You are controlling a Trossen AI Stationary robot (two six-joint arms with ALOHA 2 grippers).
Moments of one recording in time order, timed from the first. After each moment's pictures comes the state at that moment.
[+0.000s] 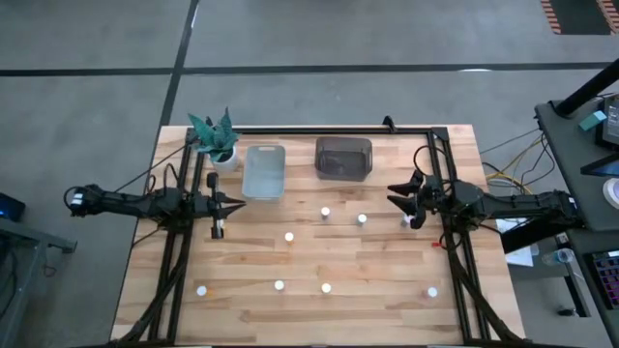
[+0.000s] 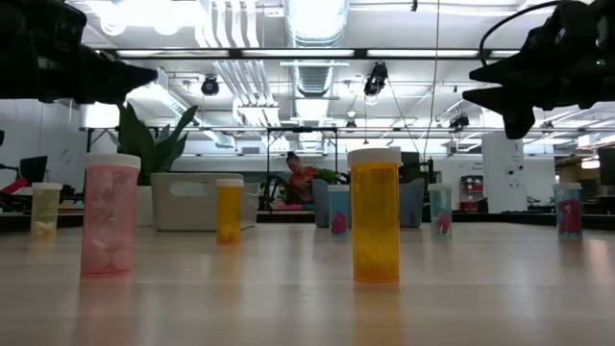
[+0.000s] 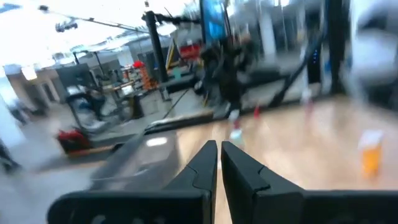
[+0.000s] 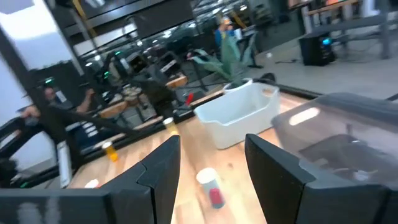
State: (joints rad) left arm -0.13 0.16 0.00 0.21 -0.23 0.20; right arm -0.02 0.26 0.01 0.29 0.18 0.34
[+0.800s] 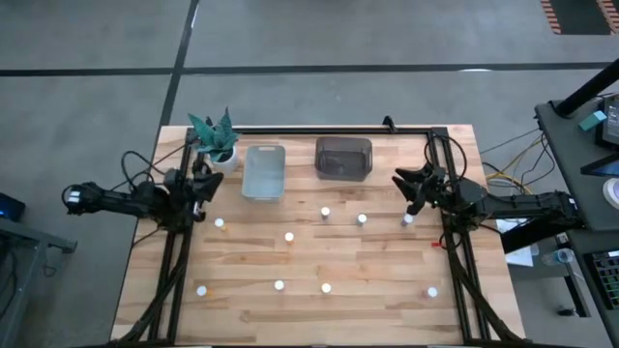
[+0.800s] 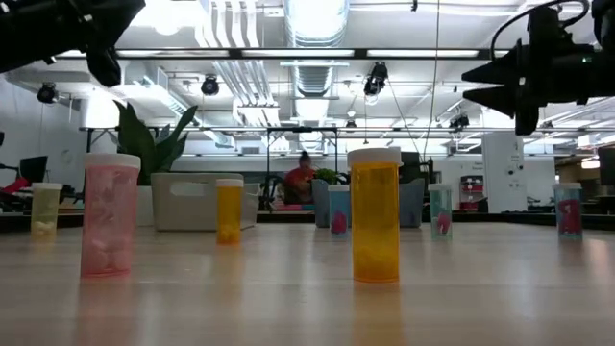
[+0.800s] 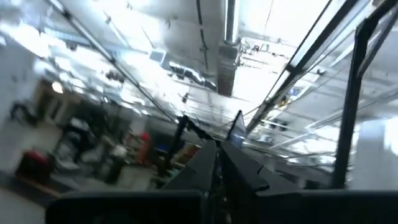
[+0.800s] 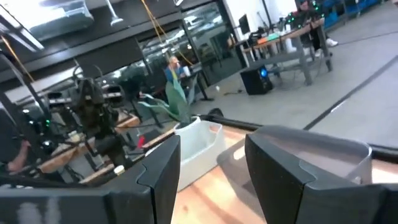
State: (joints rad) left arm -0.13 0.25 0.01 0.81 -0.38 -0.11; right arm -0.03 0.26 0.04 0.35 0.43 0.34
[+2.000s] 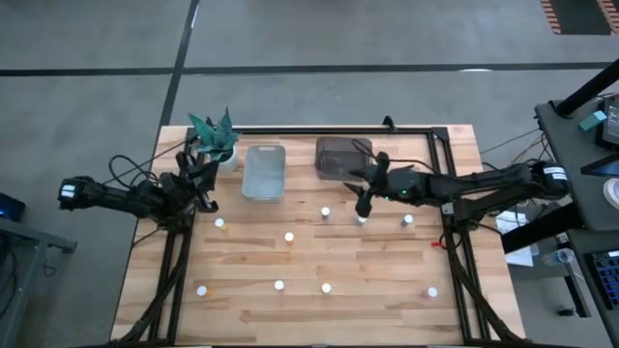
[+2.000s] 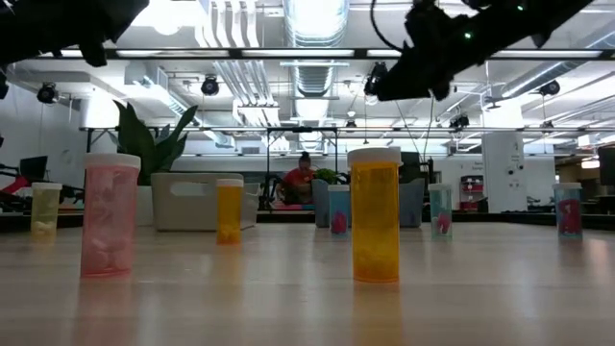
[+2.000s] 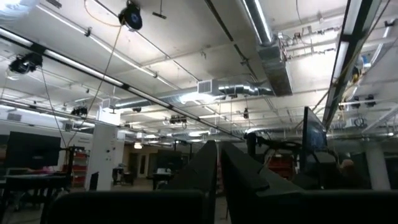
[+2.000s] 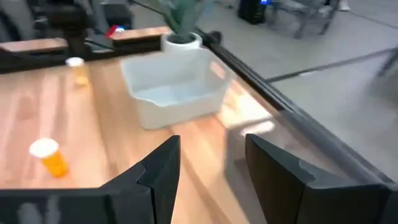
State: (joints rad) left arm -0.13 0.43 0.03 1.11 -0.53 0.38; right arm -0.03 1.21 0.67 0.16 0.35 0.08
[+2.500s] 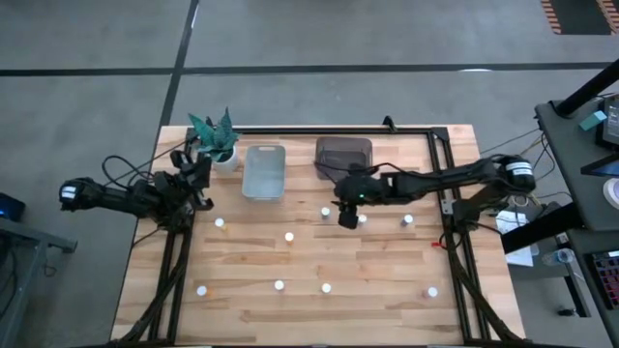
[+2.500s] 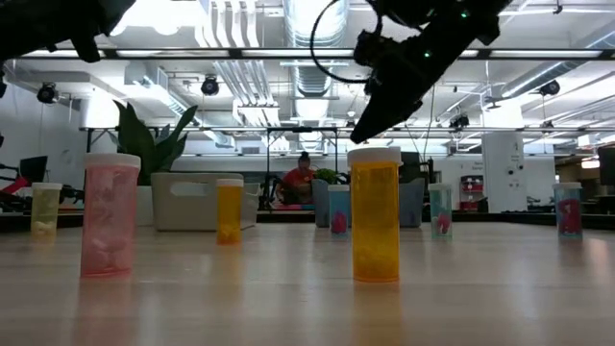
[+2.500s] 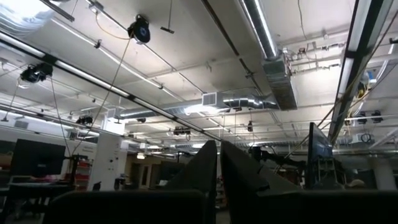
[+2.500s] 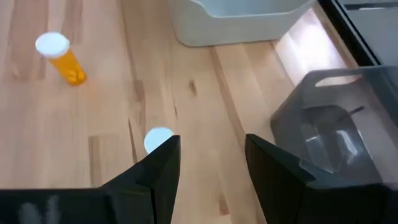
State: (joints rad) left arm -0.13 0.39 0.03 1.14 -0.53 0.40; right arm -0.03 1.53 0.98 -0.23 0.20 0.04
